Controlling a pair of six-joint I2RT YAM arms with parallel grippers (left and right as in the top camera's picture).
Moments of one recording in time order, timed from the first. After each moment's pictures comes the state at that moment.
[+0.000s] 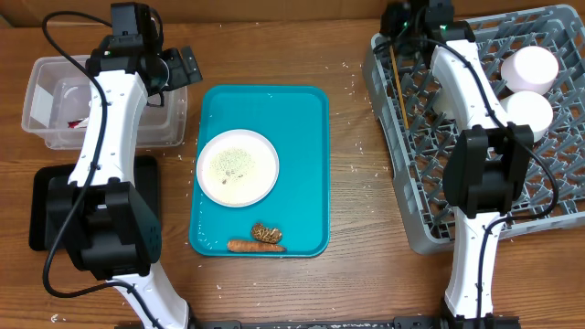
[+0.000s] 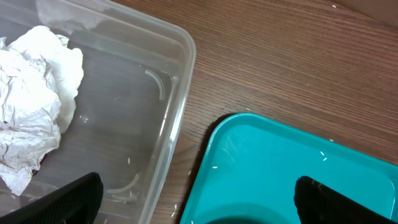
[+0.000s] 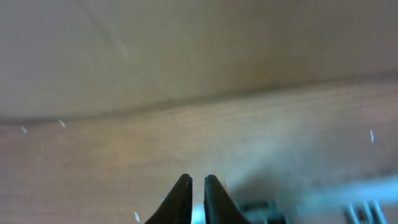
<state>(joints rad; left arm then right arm) 0.07 1.98 1.79 -0.84 0.02 -0.29 0.08 2.39 2.18 -0.45 -0.17 0.28</state>
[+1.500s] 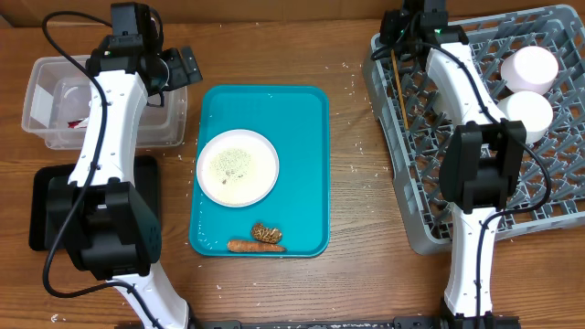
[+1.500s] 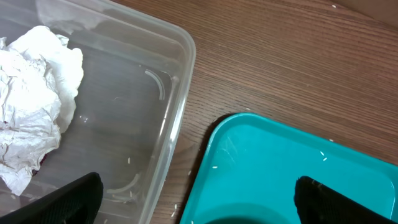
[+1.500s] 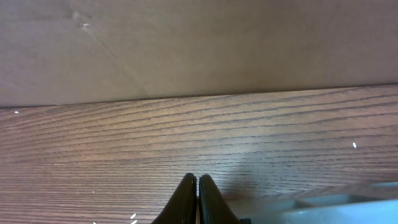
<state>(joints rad) 0.07 1.98 1.79 -0.84 0.02 -0.29 0.08 2.45 2.19 -0.47 -0.10 0.18</state>
